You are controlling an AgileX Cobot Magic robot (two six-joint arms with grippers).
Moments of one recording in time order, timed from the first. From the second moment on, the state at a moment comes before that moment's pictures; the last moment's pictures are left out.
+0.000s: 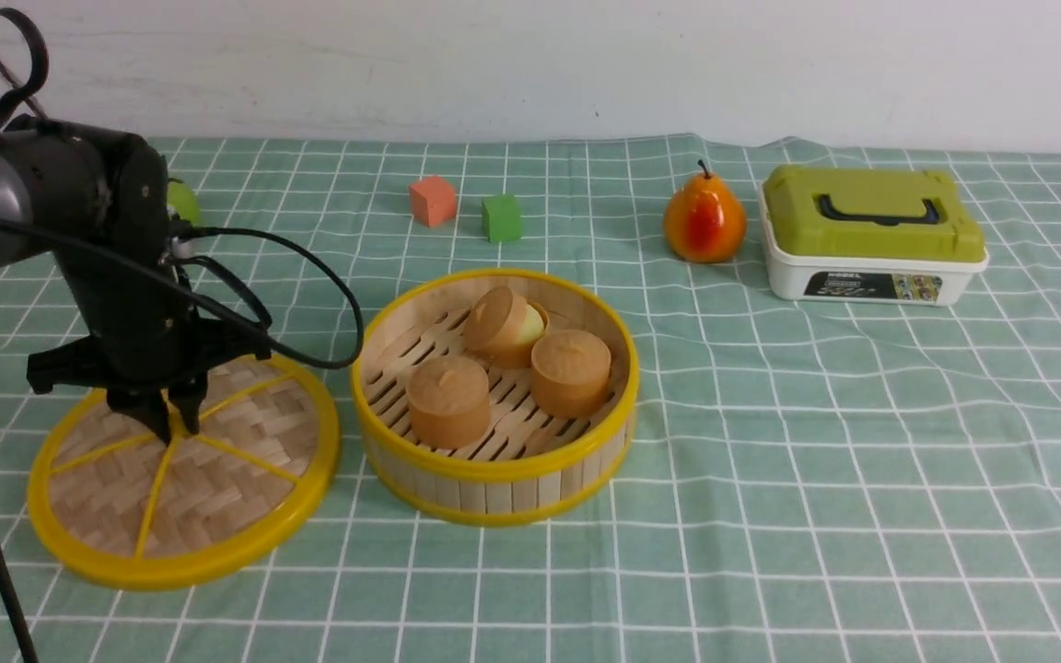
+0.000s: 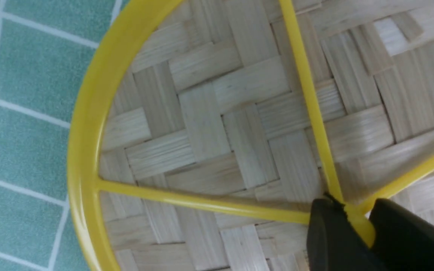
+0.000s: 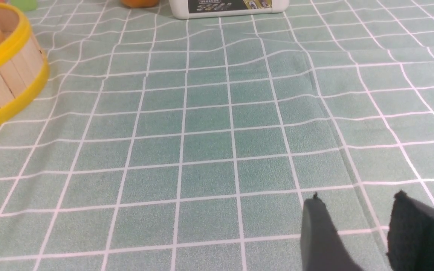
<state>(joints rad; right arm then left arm) -0.03 -0.01 0.02 0.02 0.39 0.13 -0.09 1.98 -1.50 0.13 0.94 -0.50</state>
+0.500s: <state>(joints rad) -0.03 -0.01 0.02 0.02 0.39 0.13 -0.09 1.83 -1.69 0.04 1.19 -0.35</state>
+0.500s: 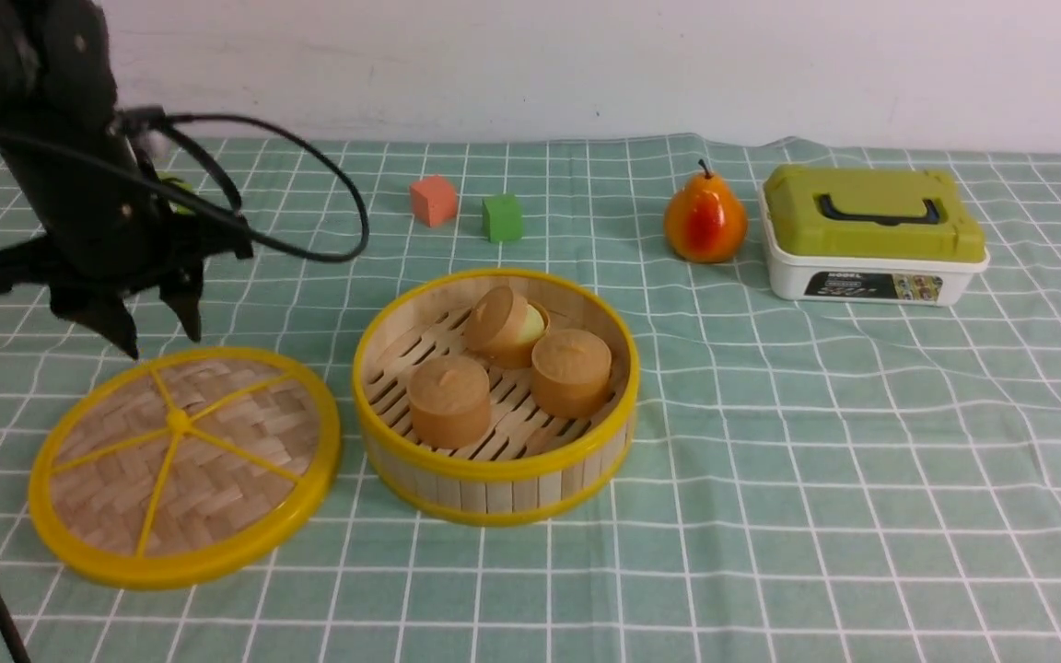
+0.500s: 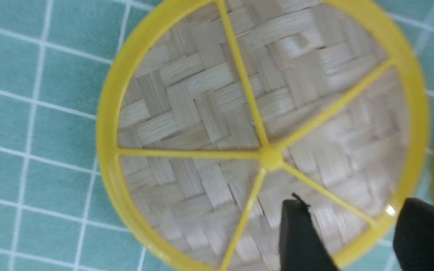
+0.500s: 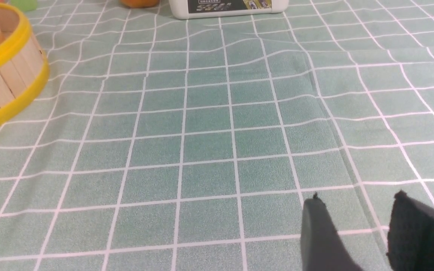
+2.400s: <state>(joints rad) -0.03 -0.01 0.02 0.02 0.39 0.13 -0.09 -0.01 -0.05 -0.50 0.31 0.37</state>
